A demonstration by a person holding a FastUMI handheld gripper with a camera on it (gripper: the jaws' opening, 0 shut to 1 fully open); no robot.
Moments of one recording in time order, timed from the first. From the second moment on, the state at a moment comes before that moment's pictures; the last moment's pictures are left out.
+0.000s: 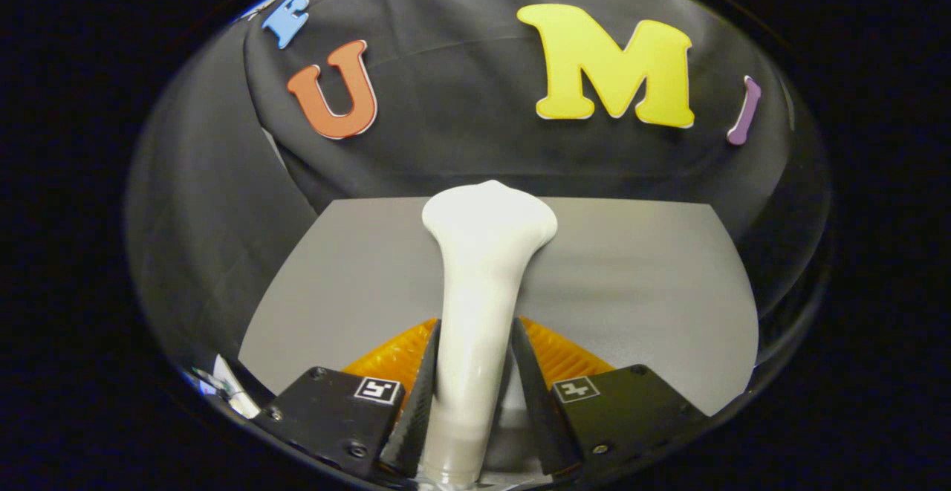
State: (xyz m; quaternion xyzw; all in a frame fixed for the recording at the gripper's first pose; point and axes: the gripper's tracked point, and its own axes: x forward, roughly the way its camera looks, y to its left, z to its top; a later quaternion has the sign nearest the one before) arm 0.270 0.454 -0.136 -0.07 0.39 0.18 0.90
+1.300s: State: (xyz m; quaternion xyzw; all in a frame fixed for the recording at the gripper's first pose) arm 0.201 0.340 -0.058 0.03 0.27 0.19 0.94
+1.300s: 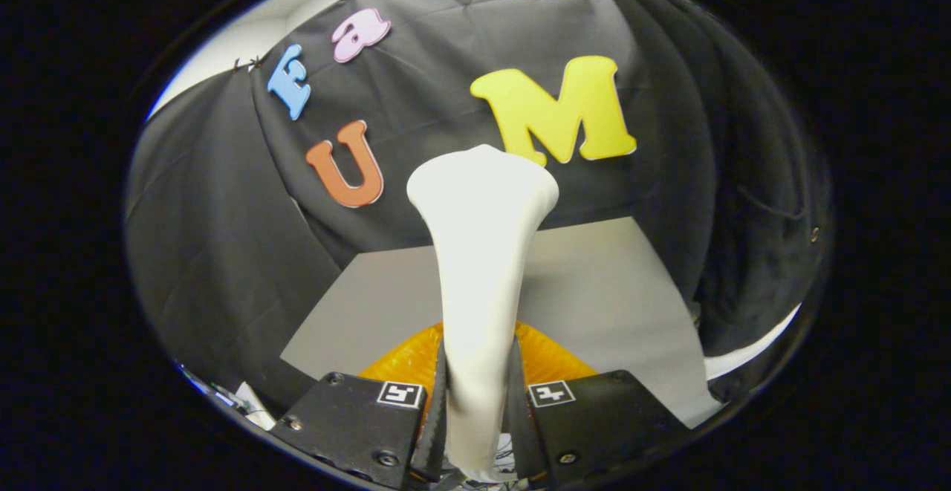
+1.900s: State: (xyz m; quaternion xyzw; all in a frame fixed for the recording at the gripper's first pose) arm 0.122 0.188 -0.030 0.04 0.20 0.11 0.97
